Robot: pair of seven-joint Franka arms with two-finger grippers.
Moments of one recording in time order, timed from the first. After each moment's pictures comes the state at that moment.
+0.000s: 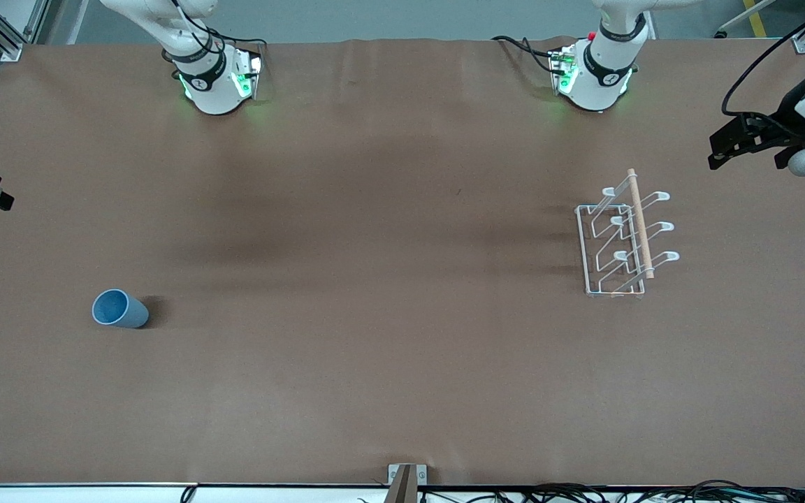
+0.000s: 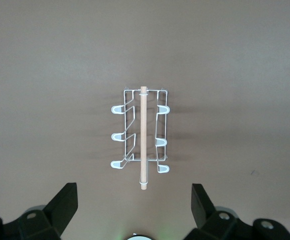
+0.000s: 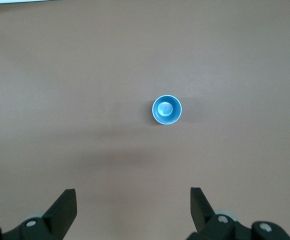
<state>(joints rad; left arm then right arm) 0.05 -0.05 -0.14 -1.56 0.01 1.49 -0.07 -0.12 0.08 -0.03 -1.42 0.06 1.54 -0.11</state>
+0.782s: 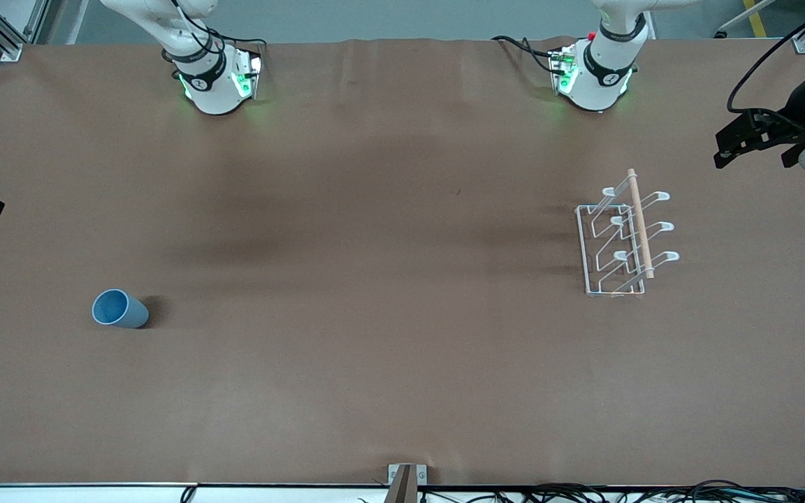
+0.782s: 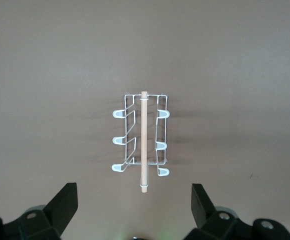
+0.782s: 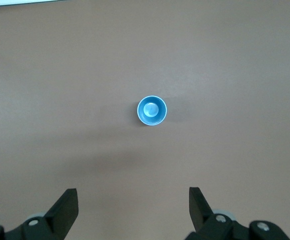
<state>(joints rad) 0.05 -0.05 -0.14 -1.54 0.01 1.49 -0.07 -0.12 0.08 -0.03 -1.44 0.01 1.57 -0.06</state>
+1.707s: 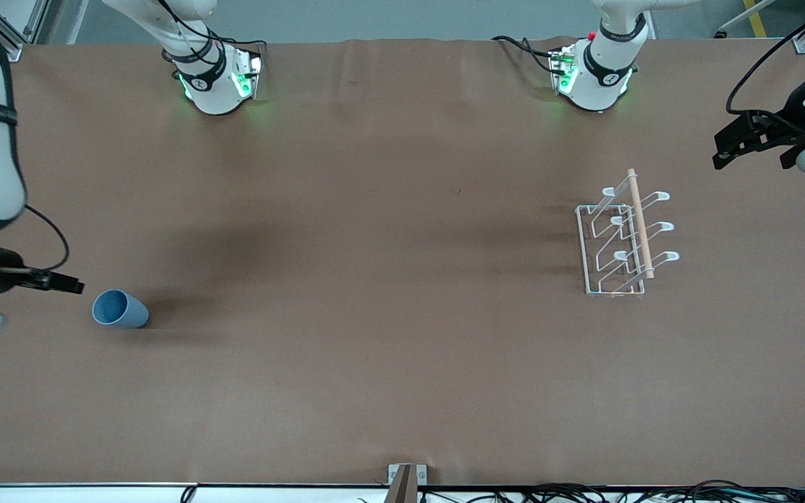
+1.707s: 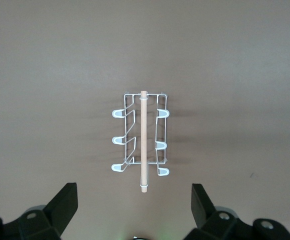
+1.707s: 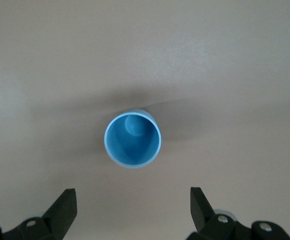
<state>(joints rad) 0.05 -0.04 -0.14 -1.54 0.01 1.49 -0.07 -0.18 0.39 -0.03 -1.69 0.04 2.02 -0.05</state>
